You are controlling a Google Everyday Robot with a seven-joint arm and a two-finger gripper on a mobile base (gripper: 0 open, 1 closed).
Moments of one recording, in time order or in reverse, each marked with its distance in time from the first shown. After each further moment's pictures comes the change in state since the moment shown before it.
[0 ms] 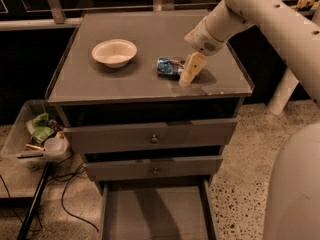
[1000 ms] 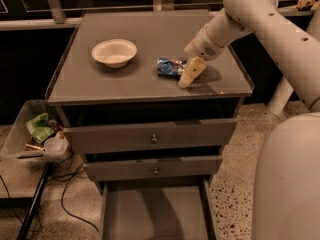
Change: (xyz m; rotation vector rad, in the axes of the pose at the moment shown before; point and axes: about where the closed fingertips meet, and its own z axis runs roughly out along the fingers) arm 0.020 -0.009 0.024 -0.038 -0.007 0.056
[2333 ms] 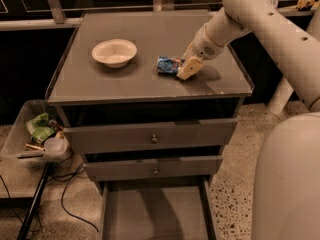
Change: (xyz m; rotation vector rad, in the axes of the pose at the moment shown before) arm 0.000 0.000 0.000 0.000 0.000 0.000
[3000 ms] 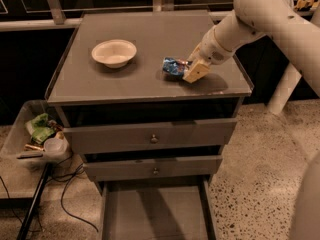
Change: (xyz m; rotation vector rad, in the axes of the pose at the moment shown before) arm 0.001 0.024 -0.024 0.041 -0.013 -0.022
